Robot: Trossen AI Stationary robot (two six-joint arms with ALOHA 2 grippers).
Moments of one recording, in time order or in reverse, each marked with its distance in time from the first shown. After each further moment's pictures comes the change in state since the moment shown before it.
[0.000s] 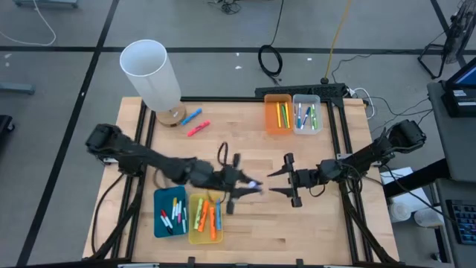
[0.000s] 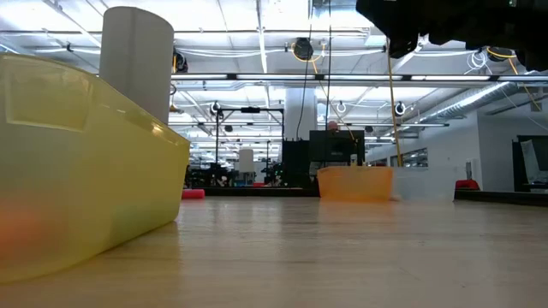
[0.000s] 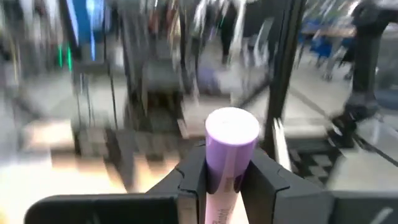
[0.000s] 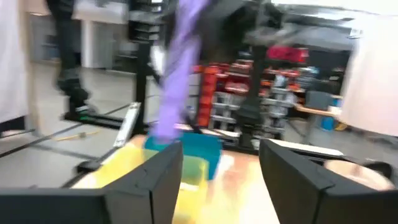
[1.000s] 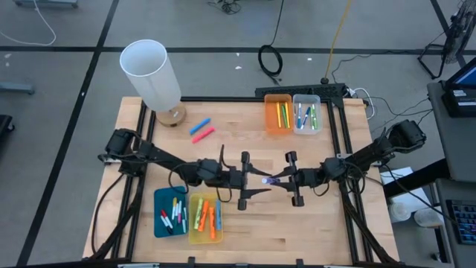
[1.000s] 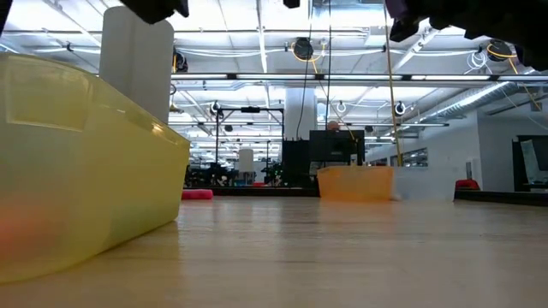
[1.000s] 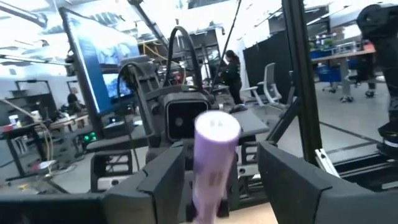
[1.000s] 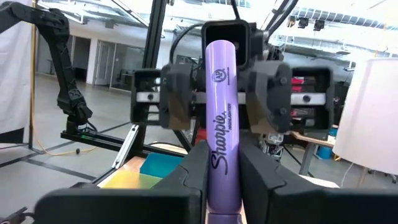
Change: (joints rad) left arm 0.070 0.213 -0.048 0.507 0.072 0.266; right arm 0.003 0.000 -0.001 0.111 -0.024 -0.075
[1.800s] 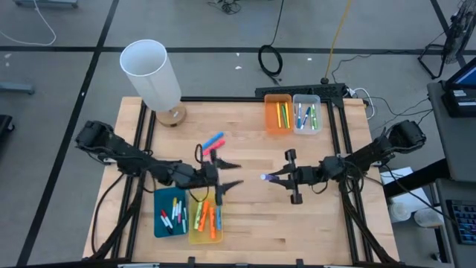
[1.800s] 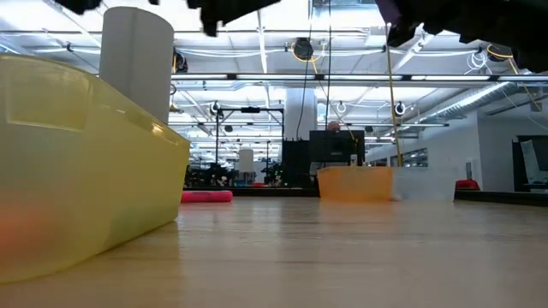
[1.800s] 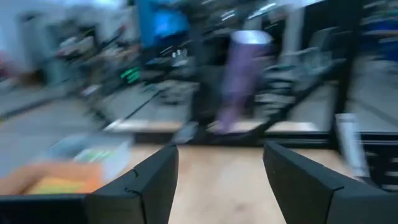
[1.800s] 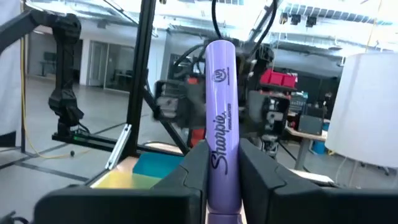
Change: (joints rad) left arm -0.107 -0.321 -0.318 -0.208 -0.358 -0.208; right arm -0.027 0.002 -0.002 0.000 0.000 0.022
